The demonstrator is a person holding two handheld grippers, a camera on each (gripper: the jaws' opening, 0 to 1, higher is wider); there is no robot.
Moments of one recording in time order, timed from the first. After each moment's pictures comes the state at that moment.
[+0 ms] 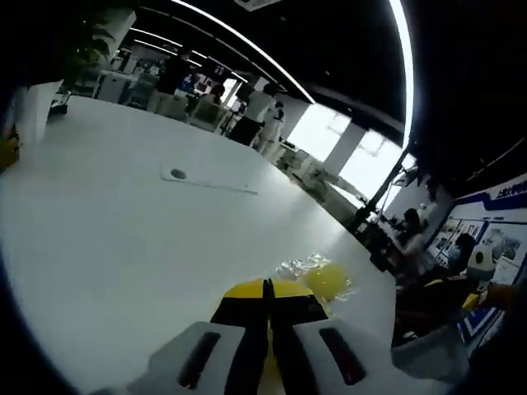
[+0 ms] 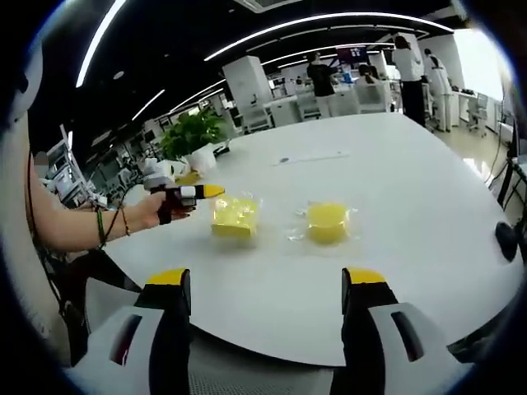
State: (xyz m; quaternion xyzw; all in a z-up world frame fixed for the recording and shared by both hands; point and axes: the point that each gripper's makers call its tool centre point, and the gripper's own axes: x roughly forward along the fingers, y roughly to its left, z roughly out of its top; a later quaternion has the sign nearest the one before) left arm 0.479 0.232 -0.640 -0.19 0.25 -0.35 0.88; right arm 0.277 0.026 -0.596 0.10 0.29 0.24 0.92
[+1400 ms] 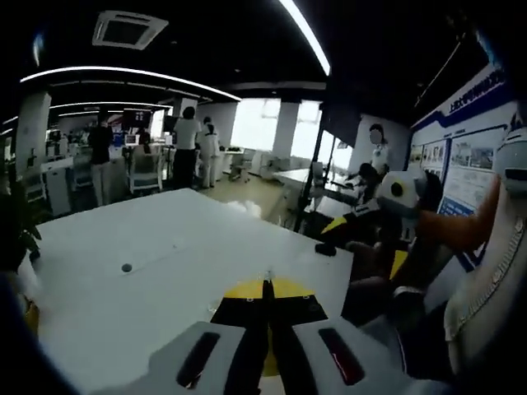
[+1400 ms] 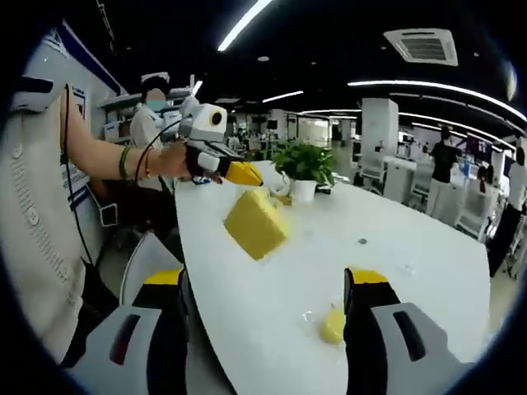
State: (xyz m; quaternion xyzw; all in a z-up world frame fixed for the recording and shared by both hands) left arm 0.339 0.145 -0.429 -0.01 0.18 -0.48 0.86; right arm 0.293 0.047 -0.452 -0.12 0.14 0.55 0.82
